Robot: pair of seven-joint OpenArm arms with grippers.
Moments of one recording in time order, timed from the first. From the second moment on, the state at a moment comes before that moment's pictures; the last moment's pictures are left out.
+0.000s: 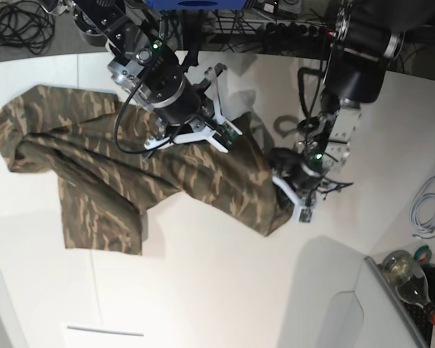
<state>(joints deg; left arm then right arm) -15.7 -11.7 14.3 41.5 -11.2 -8.4 2.4 -10.3 8.9 -39.8 107.8 -15.5 9.3 -49.4</state>
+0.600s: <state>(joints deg) -6.3 -12.2 -2.3 78.0 -11.6 -7.6 14.7 -7.3 1.5 -40.0 87.5 -15.5 15.8 -45.6</state>
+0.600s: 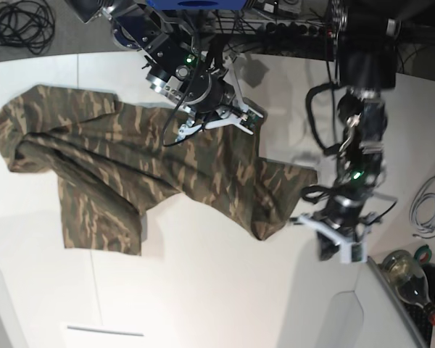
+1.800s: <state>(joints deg) 26.3 -3.0 -10.1 78.8 -36.2 -24.7 15.5 -20.1 5.7 -4.7 107.6 -15.8 20.9 -40.7</state>
